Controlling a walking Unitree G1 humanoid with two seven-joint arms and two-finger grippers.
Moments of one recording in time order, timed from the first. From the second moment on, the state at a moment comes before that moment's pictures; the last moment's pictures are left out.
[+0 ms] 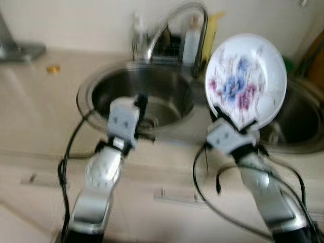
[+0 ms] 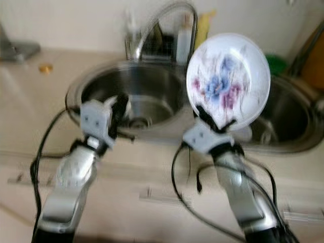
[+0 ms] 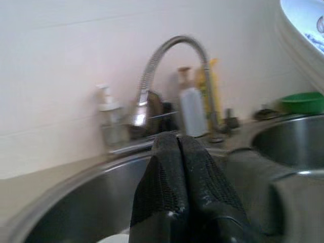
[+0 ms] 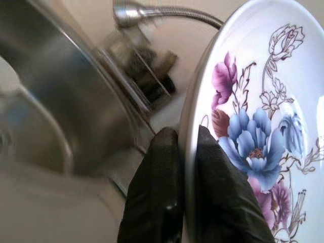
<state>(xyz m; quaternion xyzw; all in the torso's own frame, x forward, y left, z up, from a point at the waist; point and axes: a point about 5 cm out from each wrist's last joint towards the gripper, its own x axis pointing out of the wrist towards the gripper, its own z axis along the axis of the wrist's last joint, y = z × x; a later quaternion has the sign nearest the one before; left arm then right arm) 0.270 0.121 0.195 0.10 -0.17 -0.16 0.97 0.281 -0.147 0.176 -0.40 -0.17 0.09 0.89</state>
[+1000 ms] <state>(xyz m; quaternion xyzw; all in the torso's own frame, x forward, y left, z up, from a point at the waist) 0.270 0.120 0.194 0.10 -0.17 -0.16 0.97 0.324 -0.265 0.145 -0.10 0.13 -0.01 0.99</state>
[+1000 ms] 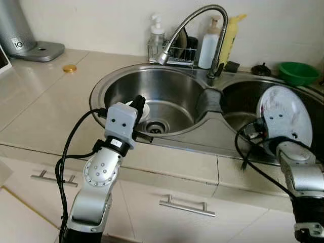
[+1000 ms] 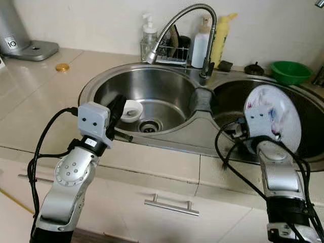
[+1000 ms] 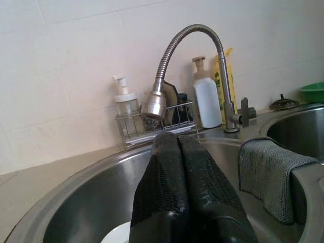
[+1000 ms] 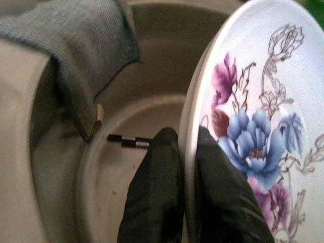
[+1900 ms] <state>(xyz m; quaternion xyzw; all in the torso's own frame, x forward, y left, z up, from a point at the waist) 0.270 0.120 0.194 0.11 -0.17 -0.16 0.97 0.329 -0.271 0.147 -0.03 0.14 -0.03 0.99</state>
